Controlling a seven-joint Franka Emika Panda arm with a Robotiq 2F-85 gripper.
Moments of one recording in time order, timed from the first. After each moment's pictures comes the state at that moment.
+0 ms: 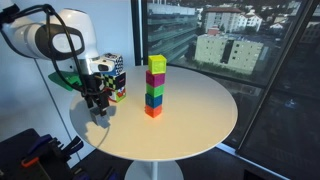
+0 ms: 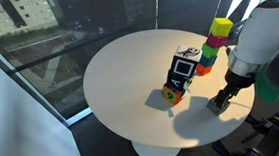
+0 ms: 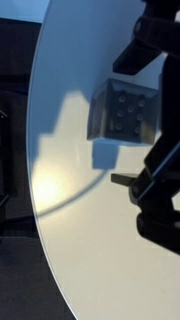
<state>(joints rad) -0.01 -0.07 0.08 -2.78 -0.10 2.63 0.21</state>
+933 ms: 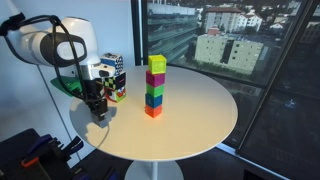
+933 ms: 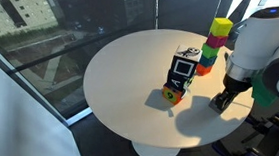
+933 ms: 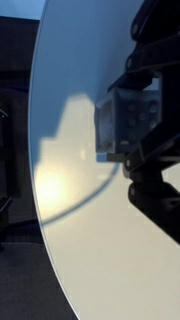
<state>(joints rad) 0.00 0.00 0.07 -2.77 -0.13 2.67 0.26</state>
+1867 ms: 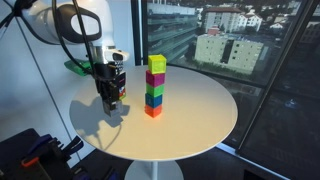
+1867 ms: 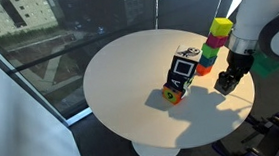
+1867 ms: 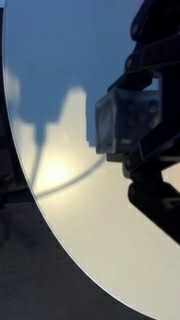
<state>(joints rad) -0.03 -0.08 0.00 -2.64 -0.15 2.42 0.27</state>
